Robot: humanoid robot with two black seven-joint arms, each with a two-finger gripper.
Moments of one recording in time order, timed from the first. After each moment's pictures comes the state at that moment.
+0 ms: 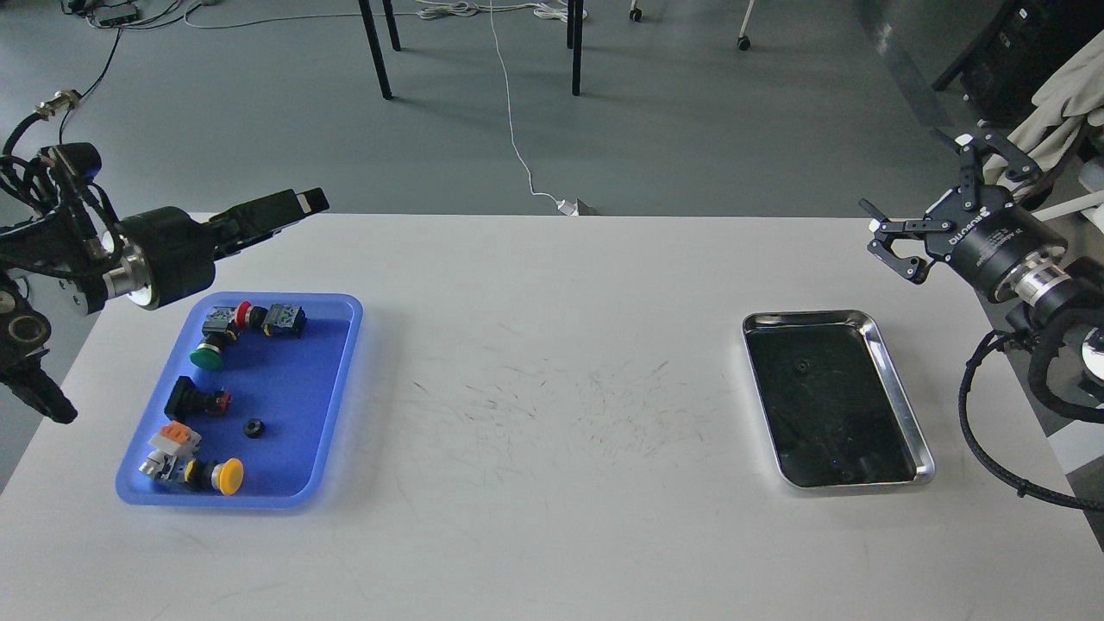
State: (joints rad) left arm -0.70 0.95 -0.58 -1.36 1.24 -0.27 -0.20; right arm 0.78 -0.78 0.31 0.98 0.52 0.49 0.19
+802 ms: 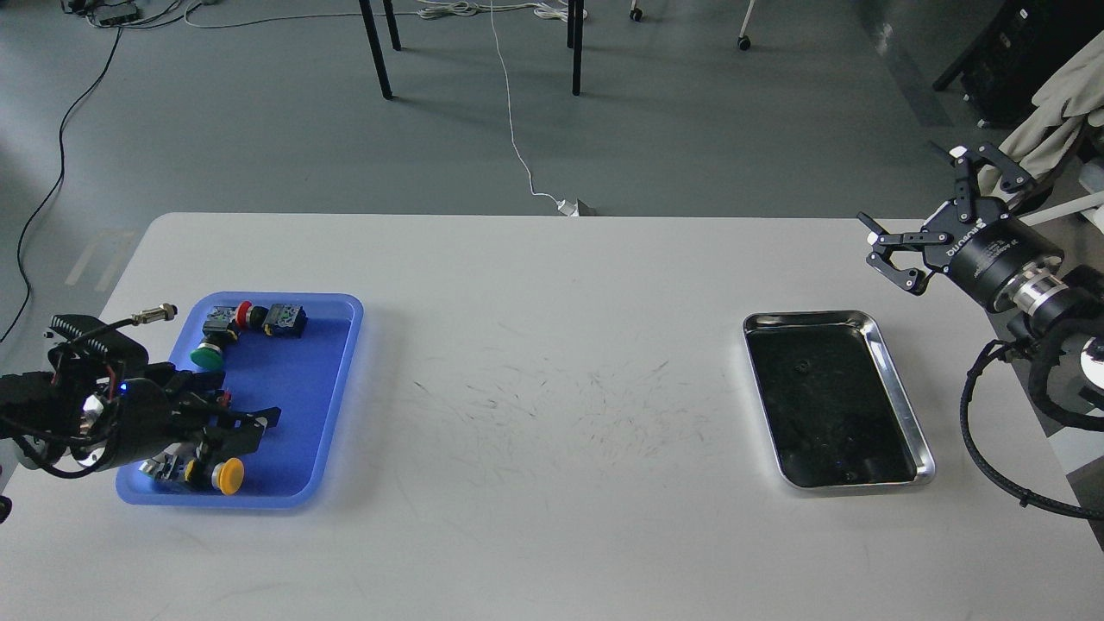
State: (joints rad) left arm -0.64 1.05 -0.17 -1.36 1.78 -0.06 -0.27; right arm 0.77 -0.78 0.31 0.97 0.50 0.49 0.19
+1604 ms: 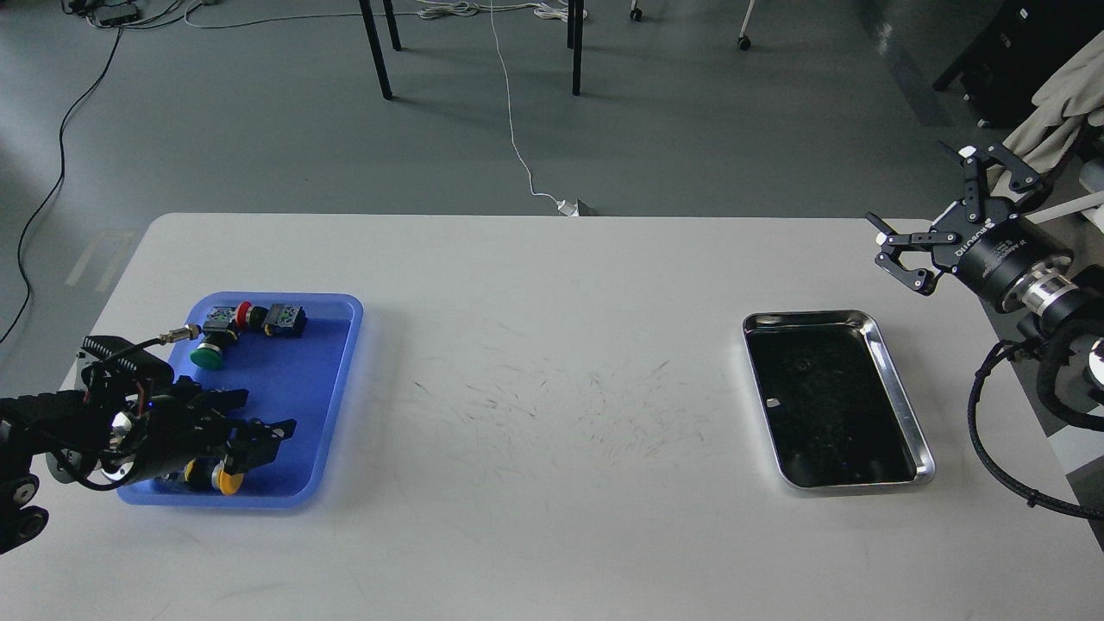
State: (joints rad) left arm -0.61 0.96 -0.17 -1.26 1.78 -0.04 -0.27; right arm 0.77 -0.79 0.31 0.96 0.49 0.49 0.19
